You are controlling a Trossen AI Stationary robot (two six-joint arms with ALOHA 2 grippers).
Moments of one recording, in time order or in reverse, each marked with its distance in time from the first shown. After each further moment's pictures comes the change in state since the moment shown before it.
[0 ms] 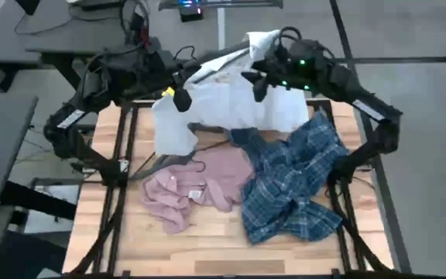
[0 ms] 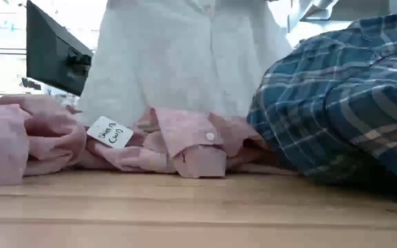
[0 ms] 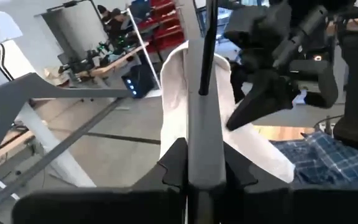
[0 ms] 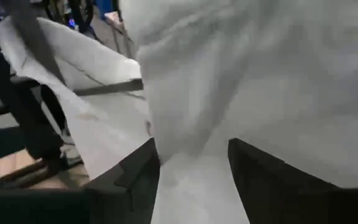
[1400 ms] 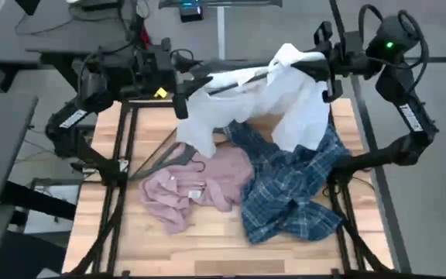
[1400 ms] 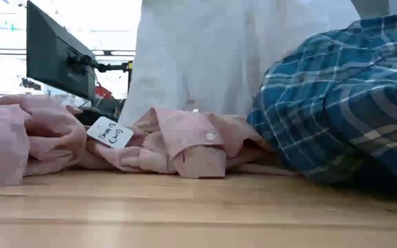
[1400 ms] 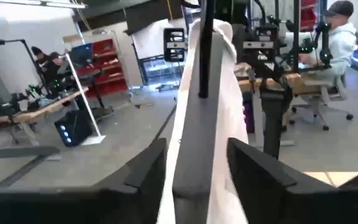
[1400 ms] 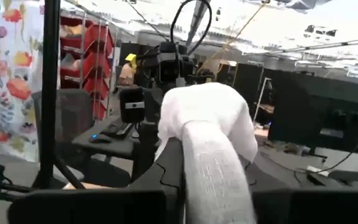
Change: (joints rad) left arm -0.011 0.037 0.003 0.171 0.320 -0.073; right arm -0.194 -0.248 0.002 0.167 -0.760 -0.202
